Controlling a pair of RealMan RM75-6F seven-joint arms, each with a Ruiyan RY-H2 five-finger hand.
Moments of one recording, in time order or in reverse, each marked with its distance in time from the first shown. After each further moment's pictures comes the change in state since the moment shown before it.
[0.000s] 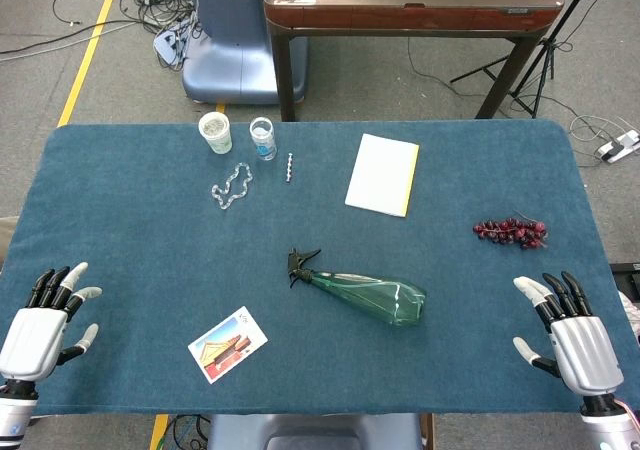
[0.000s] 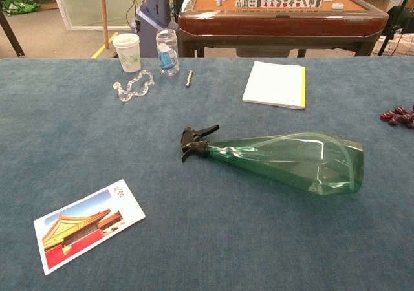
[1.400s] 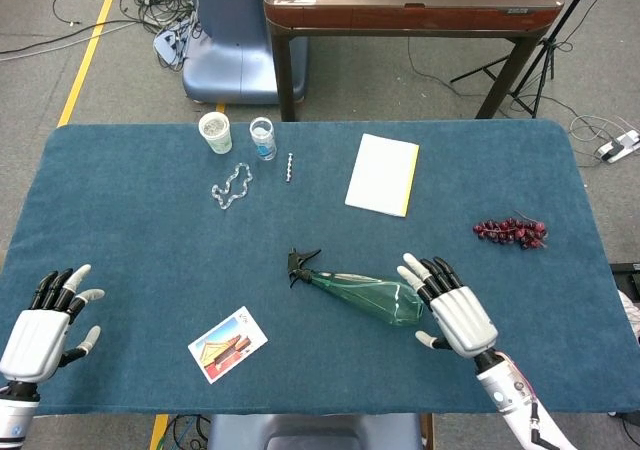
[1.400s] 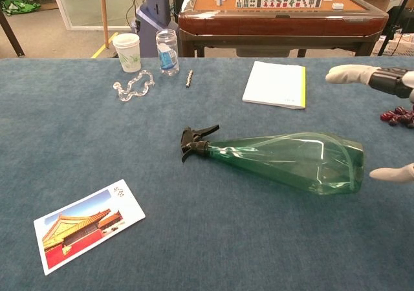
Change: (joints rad) left arm 0.002 -0.006 0.008 0.008 0.007 -0.002 -0.008; right arm 0.269 -0.196 0.073 -0.105 0.079 -0.378 -0.207
